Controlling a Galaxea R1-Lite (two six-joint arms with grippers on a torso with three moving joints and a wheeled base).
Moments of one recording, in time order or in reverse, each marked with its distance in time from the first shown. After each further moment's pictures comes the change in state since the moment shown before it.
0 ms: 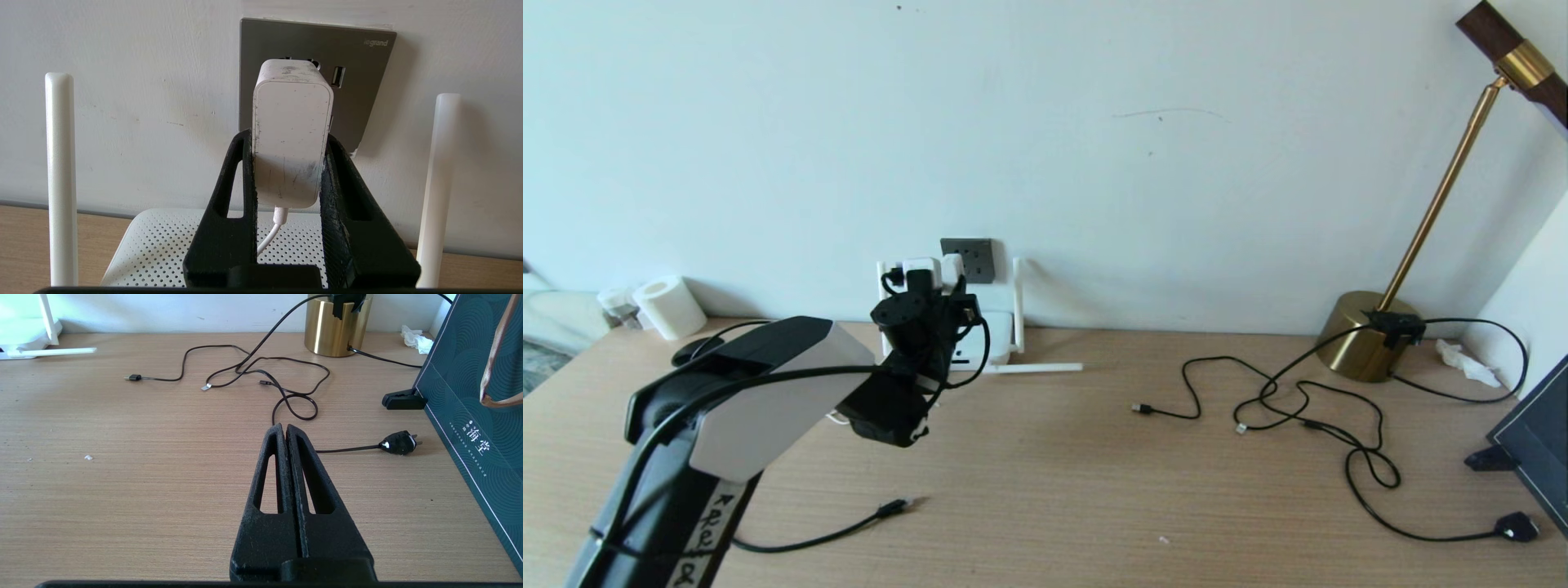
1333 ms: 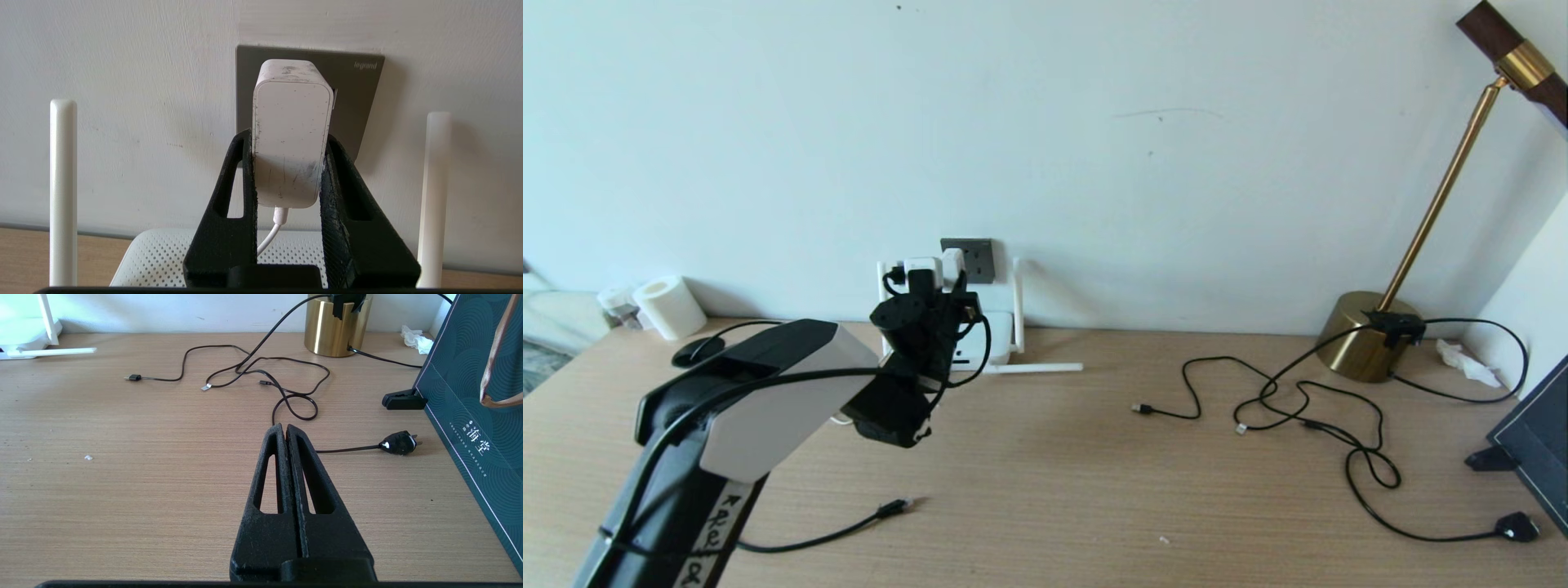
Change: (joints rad) left arm -0.001 0.021 -0.026 -0.055 -0.012 0.037; right arm 0.000 0.000 0.000 0.000 0.000 0.000
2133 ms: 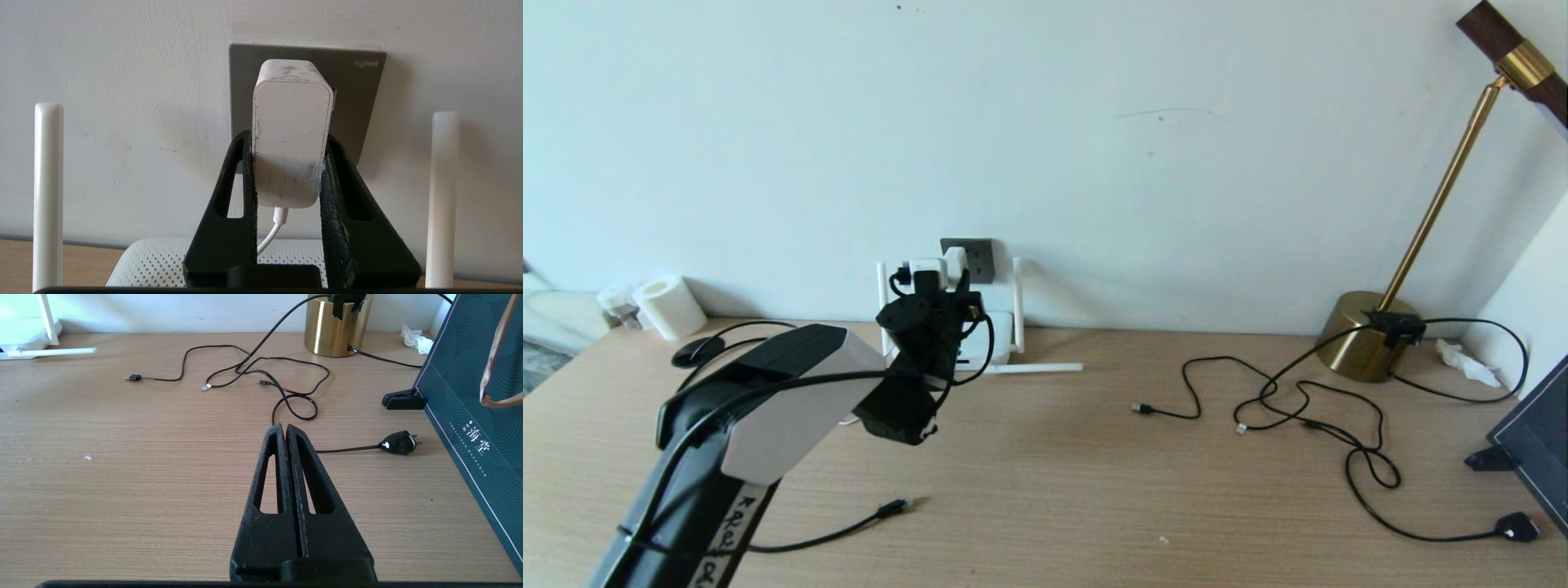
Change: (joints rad) left arm 0.001 0.047 -0.075 0.000 -0.001 0.018; right arm 0.000 0.000 0.000 0.000 0.000 0.000
